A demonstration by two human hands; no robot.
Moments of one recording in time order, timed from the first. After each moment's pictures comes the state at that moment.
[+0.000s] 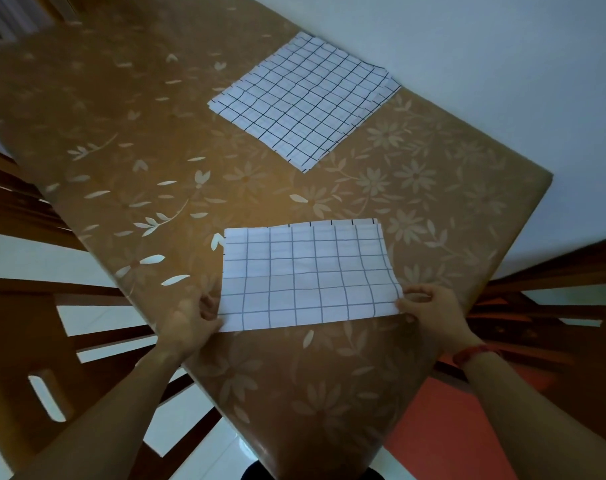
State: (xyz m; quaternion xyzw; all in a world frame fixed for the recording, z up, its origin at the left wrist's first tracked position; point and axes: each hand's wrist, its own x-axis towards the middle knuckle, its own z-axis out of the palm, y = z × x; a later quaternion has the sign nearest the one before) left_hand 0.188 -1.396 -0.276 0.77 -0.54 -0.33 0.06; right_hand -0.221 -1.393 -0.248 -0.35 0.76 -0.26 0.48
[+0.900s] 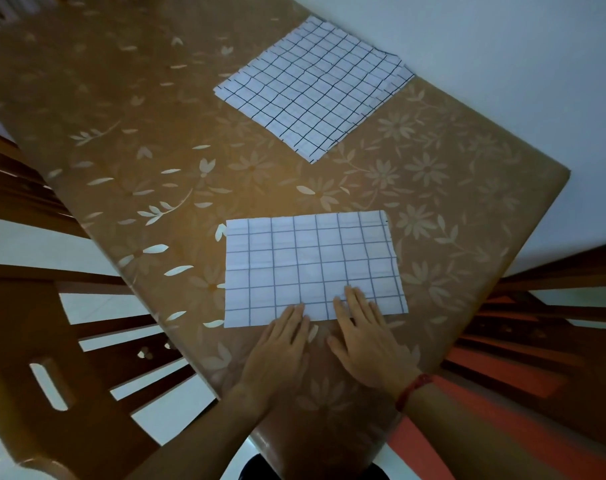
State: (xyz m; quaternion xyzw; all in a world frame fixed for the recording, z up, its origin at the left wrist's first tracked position) left_hand 0.073 -1.329 -0.300 0.52 -0.84 -0.15 0.00; right_hand -0.124 -1.347 -0.285 -0.79 0.58 0.07 0.16
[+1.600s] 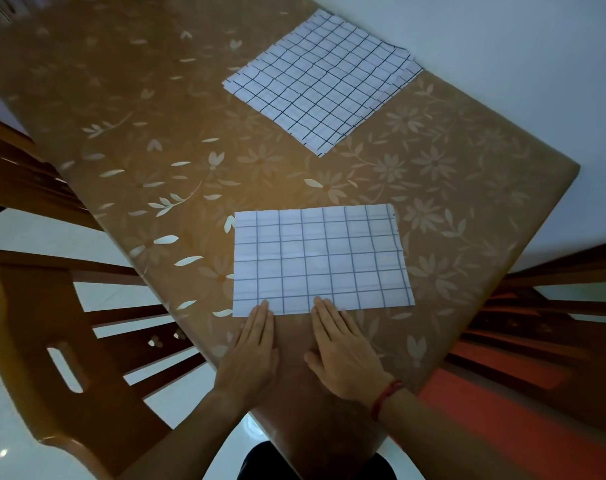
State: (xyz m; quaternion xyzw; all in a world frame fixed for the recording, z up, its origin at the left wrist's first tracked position) left_hand 0.124 -1.306 -0.310 0.61 -0.77 -0.17 -0.04; right_hand -0.080 -1.321 -0.294 -0.83 0.53 0.07 0.17
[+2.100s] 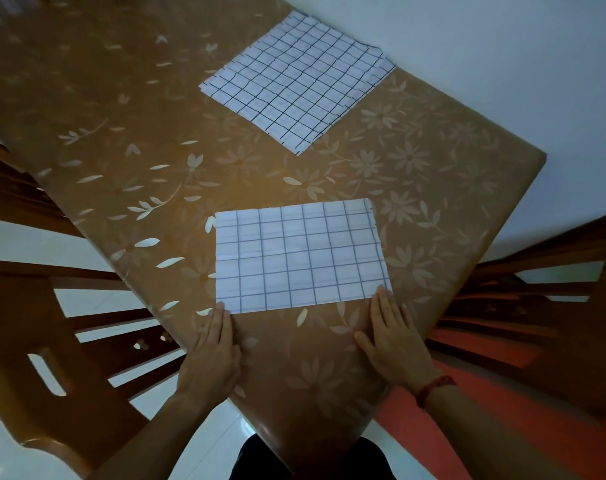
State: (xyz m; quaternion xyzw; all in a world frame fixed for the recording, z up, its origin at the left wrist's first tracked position) left_hand 0.149 -1.299 -0.305 0.65 -0.75 -0.13 -0.07; right_hand -0.181 -1.310 -0.291 -0.73 0.66 0.10 0.15
